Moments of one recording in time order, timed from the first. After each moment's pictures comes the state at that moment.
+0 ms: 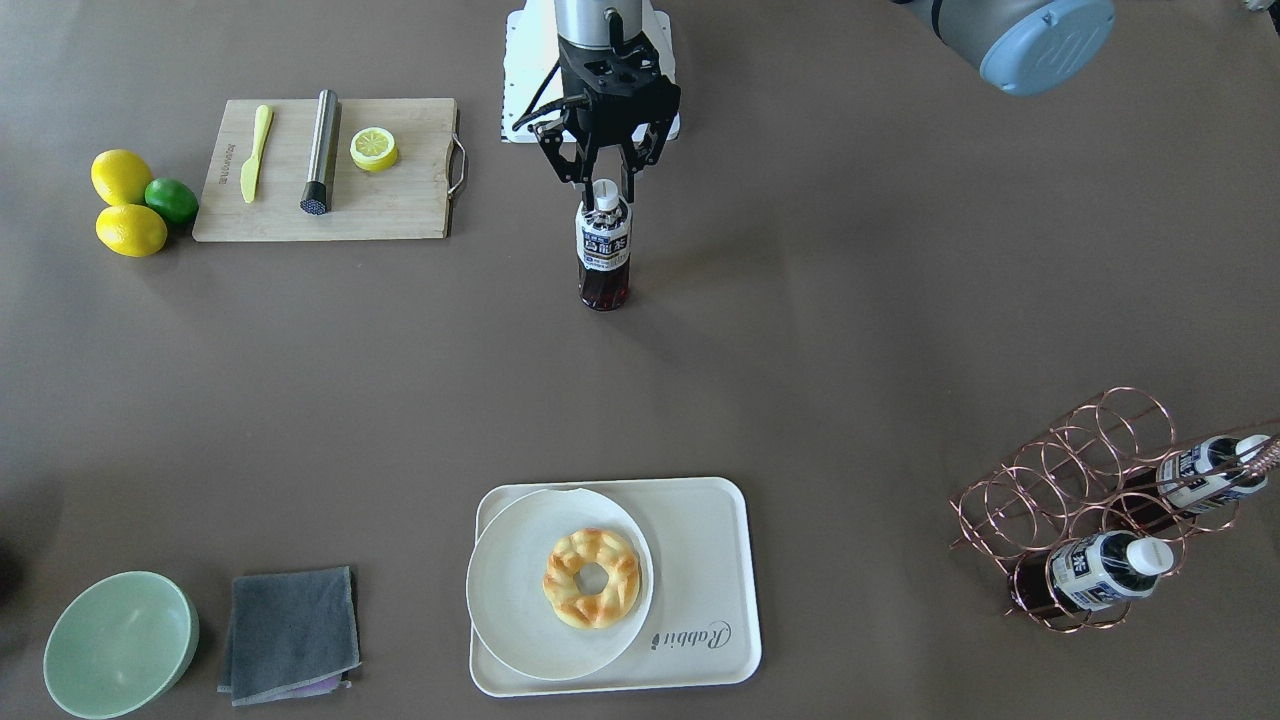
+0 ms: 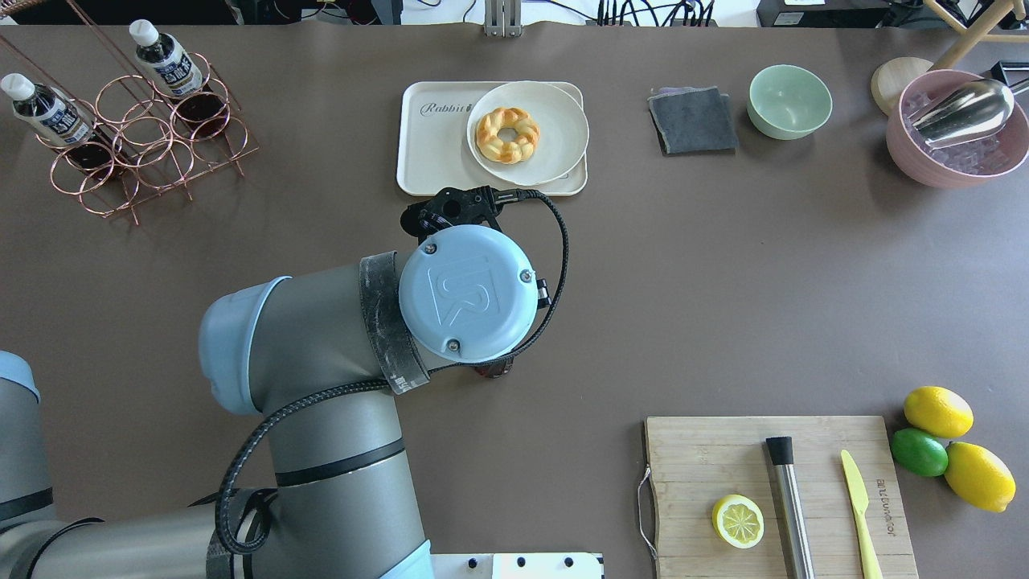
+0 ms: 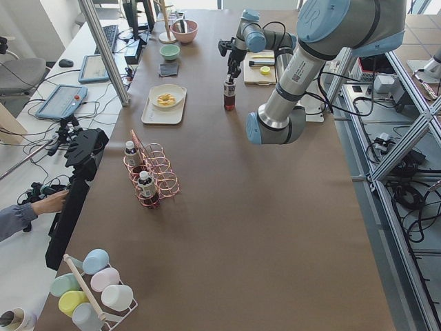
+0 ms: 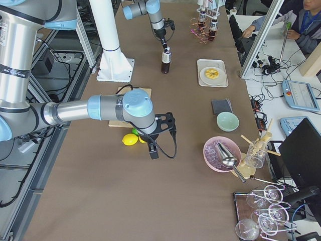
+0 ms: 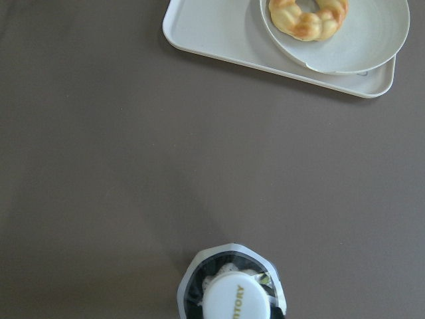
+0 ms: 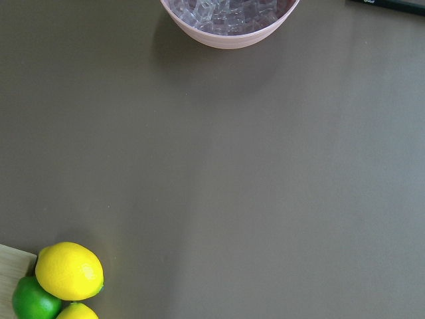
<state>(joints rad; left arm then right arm) -0.37 -2.45 -1.90 -1.18 -1.55 -1.59 1.74 -1.87 2.06 -1.74 2.40 -0.33</state>
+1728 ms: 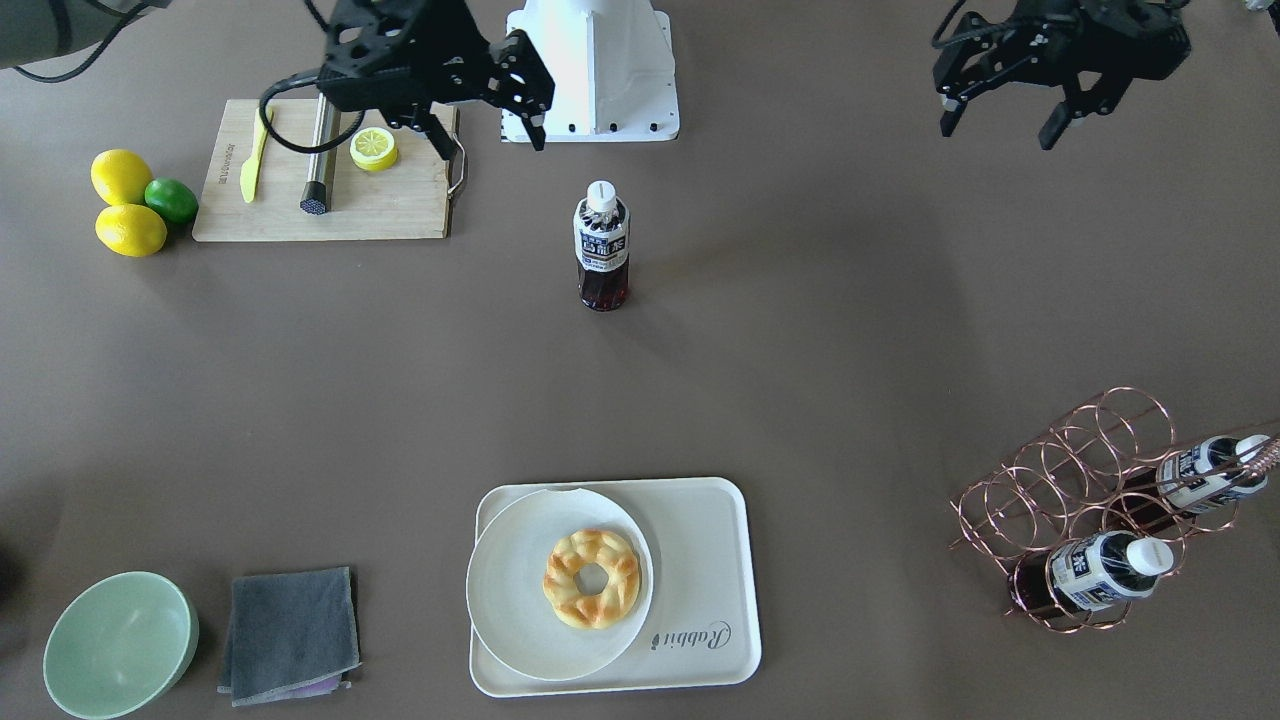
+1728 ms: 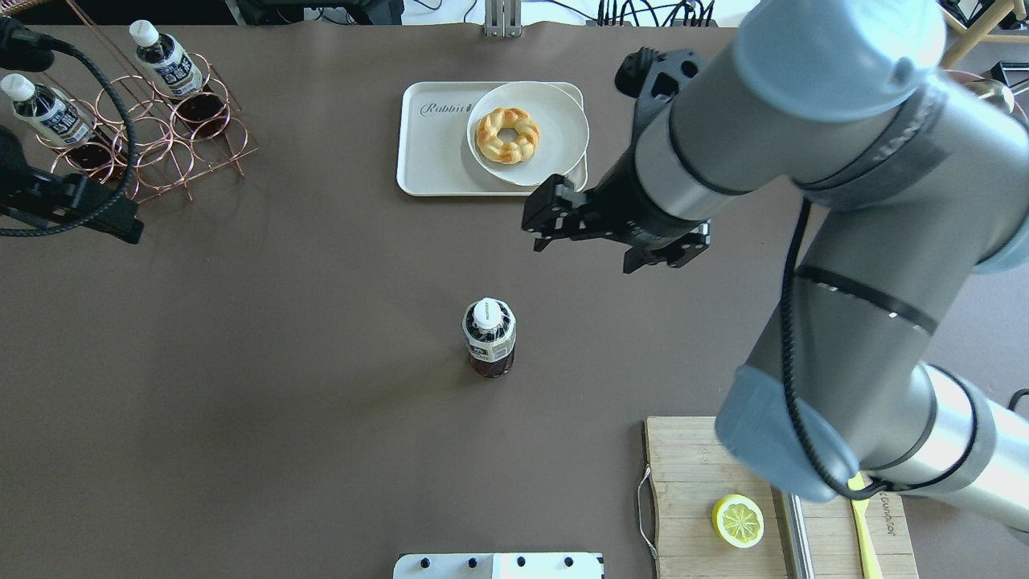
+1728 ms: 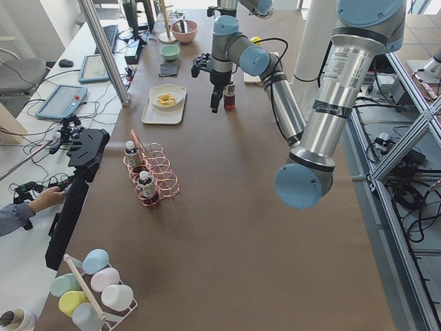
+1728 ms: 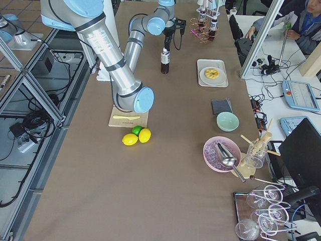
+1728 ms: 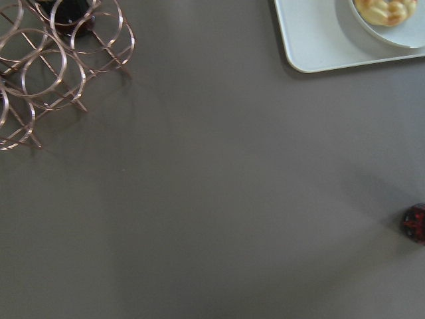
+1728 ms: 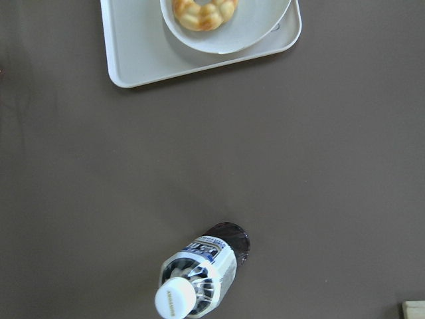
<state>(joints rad) -1.00 -1.86 -2.36 -1.13 -2.14 -0.64 0.65 -0.87 2.11 -1.84 2.03 1.35</state>
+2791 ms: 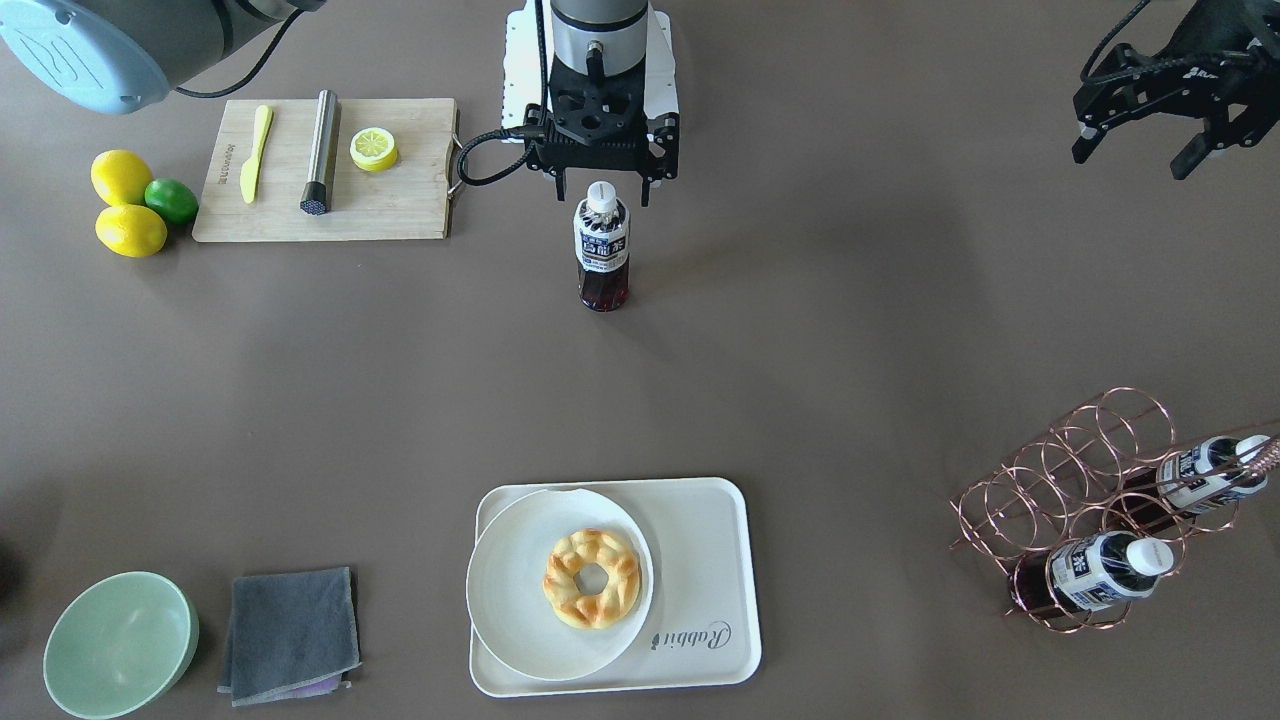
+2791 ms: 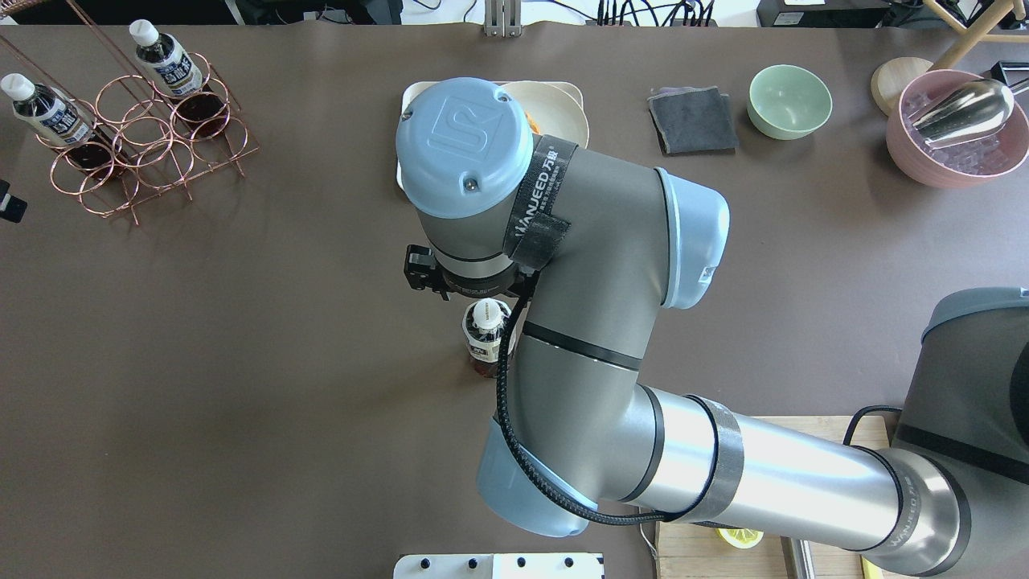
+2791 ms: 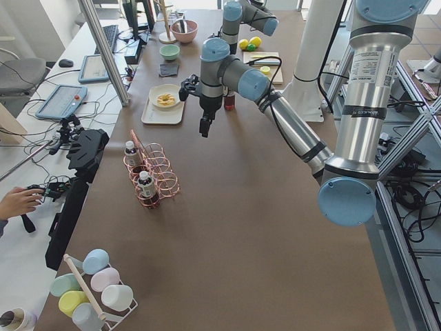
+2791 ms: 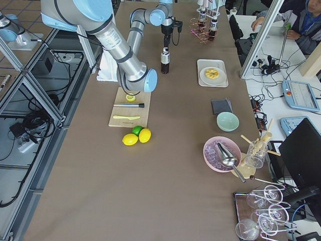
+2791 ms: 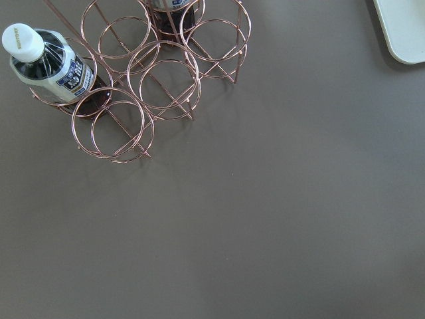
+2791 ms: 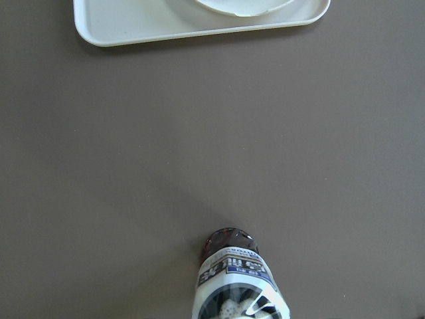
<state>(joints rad) -1.20 -1.68 -2.28 -1.27 -2.25 -0.39 0.48 -0.61 1.78 -2.00 1.83 1.33</state>
